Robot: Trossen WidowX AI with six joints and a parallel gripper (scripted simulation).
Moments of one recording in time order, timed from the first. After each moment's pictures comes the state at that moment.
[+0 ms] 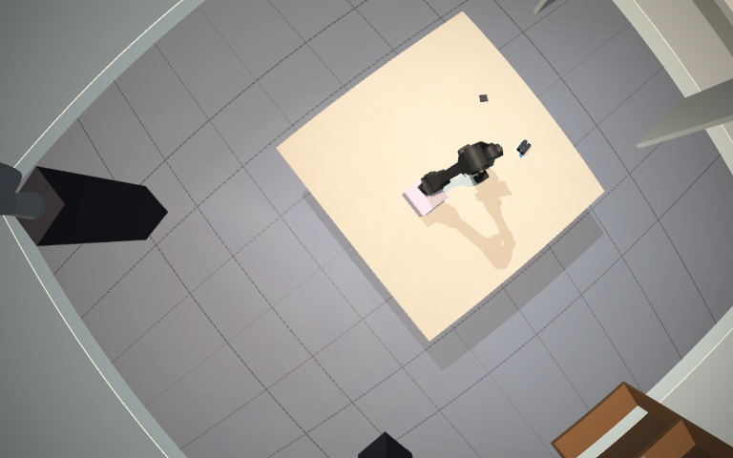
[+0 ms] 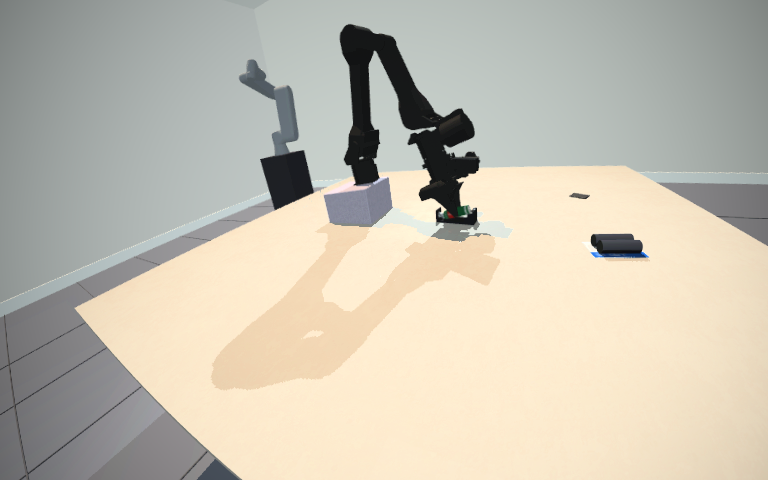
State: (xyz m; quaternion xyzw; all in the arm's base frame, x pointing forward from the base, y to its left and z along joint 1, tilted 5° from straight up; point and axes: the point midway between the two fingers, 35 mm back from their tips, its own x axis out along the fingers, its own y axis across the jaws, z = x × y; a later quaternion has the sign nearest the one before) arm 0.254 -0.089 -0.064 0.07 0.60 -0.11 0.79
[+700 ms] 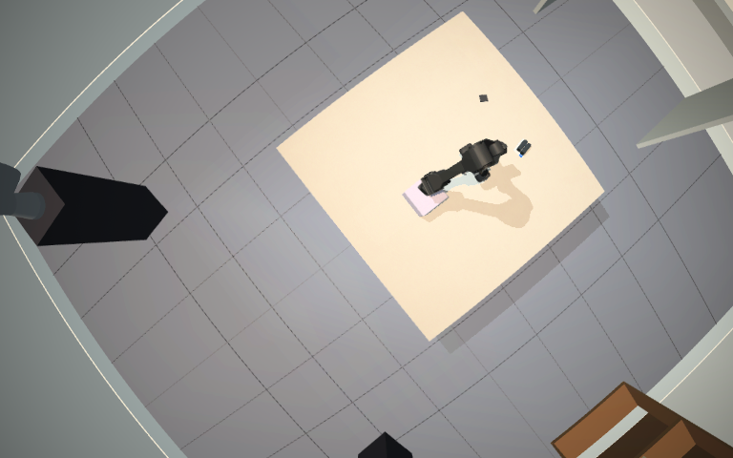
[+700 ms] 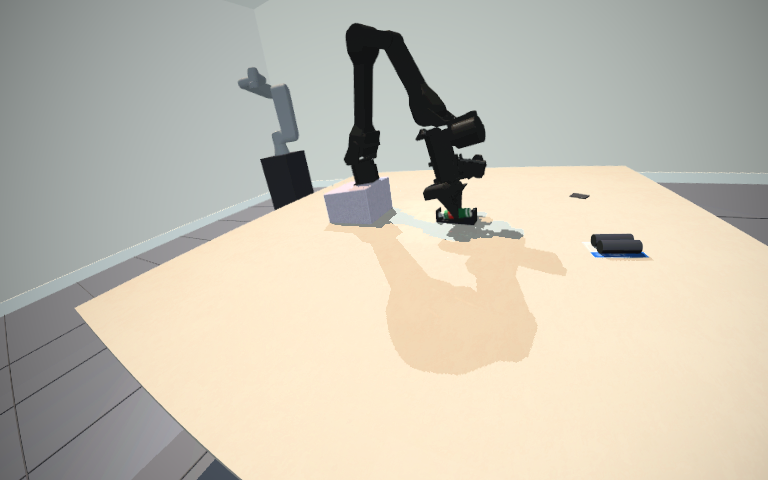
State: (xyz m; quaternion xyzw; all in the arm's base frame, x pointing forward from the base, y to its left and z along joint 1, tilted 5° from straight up) arm 0.259 -0.090 -0.067 0.08 0.65 -0.10 0.75
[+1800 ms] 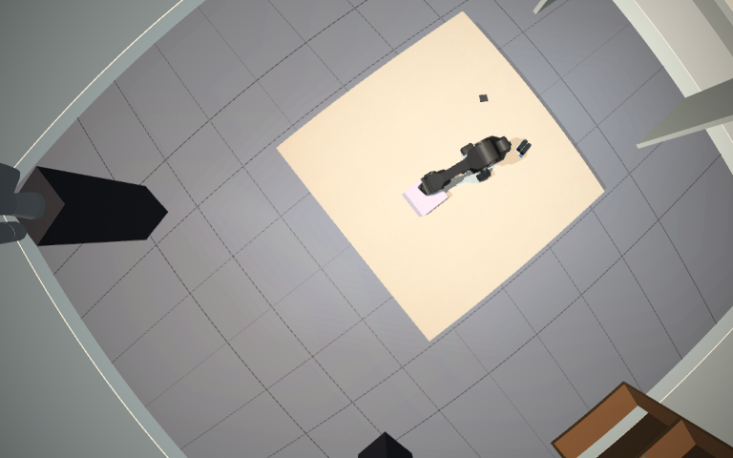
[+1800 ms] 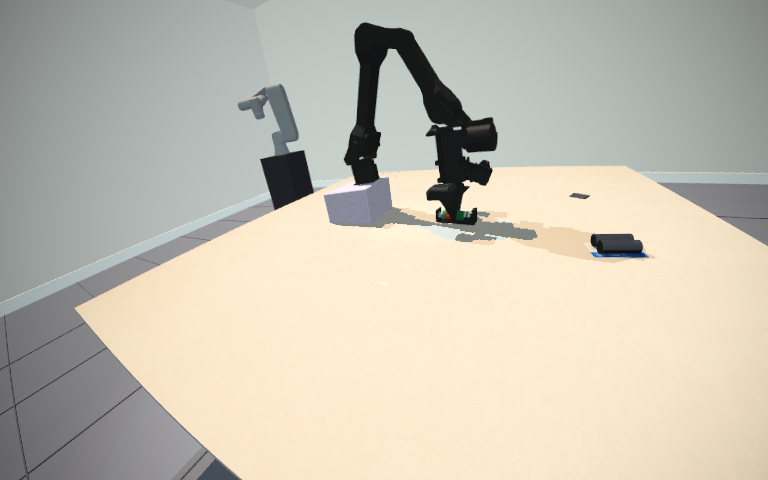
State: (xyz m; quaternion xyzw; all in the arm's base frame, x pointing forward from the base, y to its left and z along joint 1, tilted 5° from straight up) arm 0.258 -0.090 -0.070 0.09 0.71 -0.09 0.69
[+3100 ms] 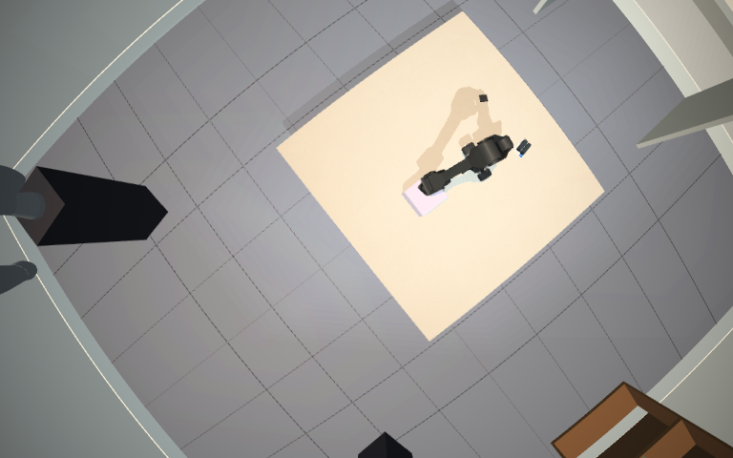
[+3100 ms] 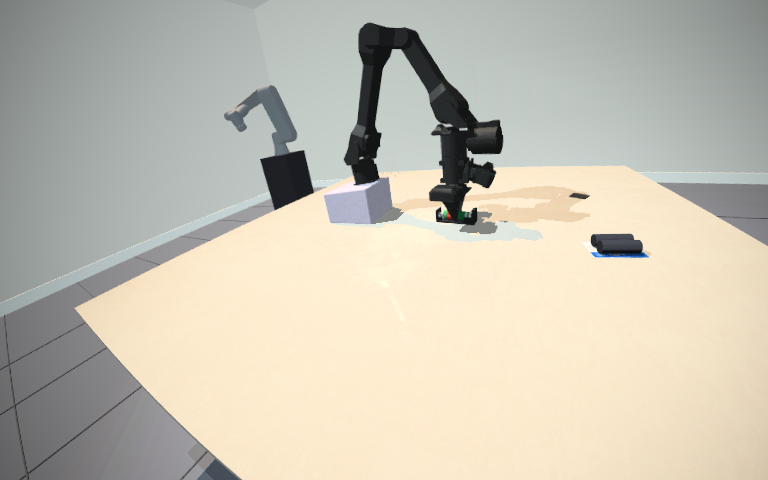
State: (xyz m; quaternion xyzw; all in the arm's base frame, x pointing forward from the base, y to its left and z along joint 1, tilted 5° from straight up) arm 0.263 -0.092 -0.071 0.09 0.73 -0.09 0.68
